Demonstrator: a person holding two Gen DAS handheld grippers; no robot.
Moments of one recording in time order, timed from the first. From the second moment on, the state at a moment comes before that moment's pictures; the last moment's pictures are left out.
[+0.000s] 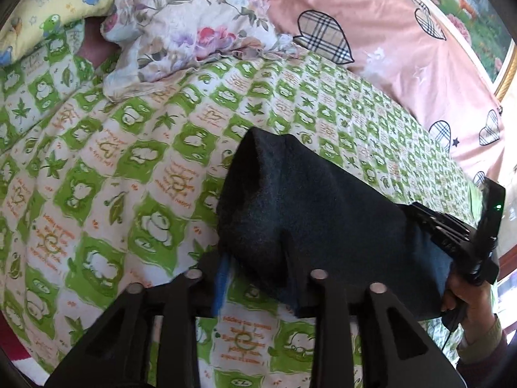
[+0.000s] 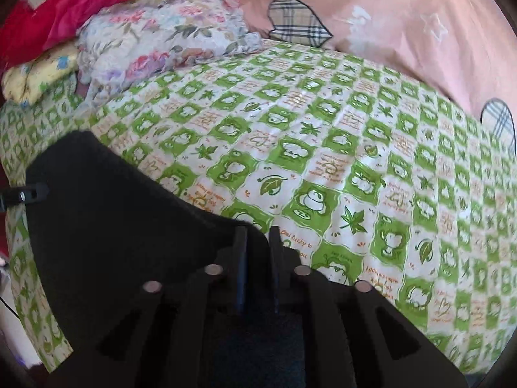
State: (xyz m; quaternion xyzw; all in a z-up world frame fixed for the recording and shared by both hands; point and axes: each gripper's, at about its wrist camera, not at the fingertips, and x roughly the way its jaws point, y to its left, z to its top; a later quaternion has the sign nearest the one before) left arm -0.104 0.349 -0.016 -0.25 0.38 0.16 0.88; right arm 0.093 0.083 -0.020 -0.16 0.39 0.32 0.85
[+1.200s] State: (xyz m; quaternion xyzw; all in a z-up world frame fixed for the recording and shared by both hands) left arm 0.003 0.129 0.041 -0.10 0.42 -0.09 0.90; right arm -0.027 -0.219 0.028 0.11 0.36 0.11 0.92
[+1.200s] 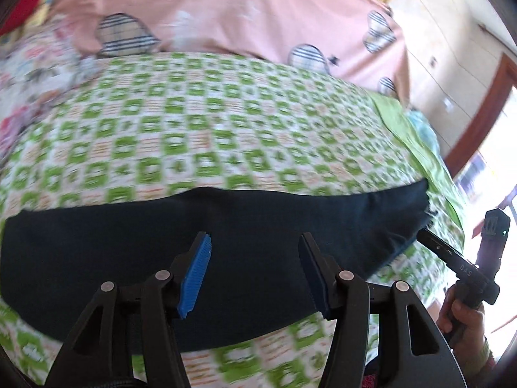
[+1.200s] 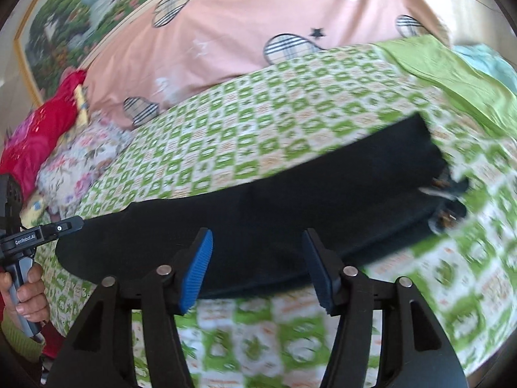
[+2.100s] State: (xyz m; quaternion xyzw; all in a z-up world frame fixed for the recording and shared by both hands) left arm 0.133 -0.068 0.043 0.03 0.48 -0.32 0.82; right arm -0.026 -0.332 0.005 0.32 0.34 0.00 0.88
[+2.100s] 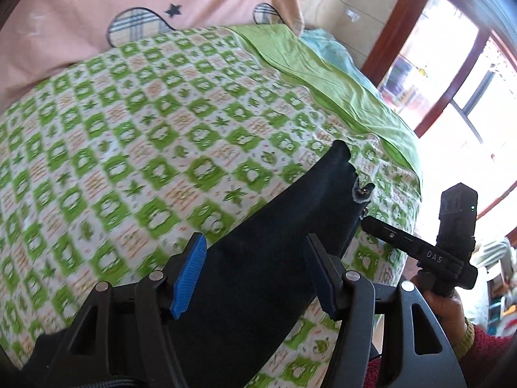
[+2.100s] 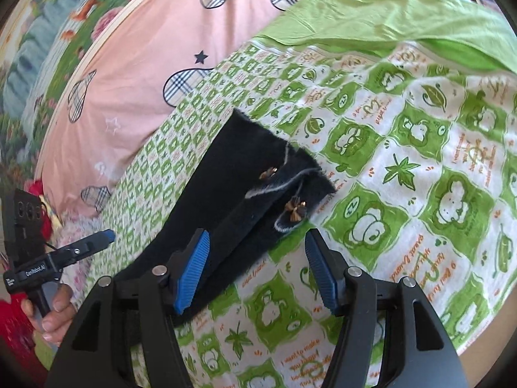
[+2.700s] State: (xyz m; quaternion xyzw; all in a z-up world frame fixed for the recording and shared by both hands) left arm 0.192 -0.197 -0.012 0.10 0.55 -0.41 0.72; right arm -0.023 -0.351 -0.009 0.34 0.32 0.00 0.88
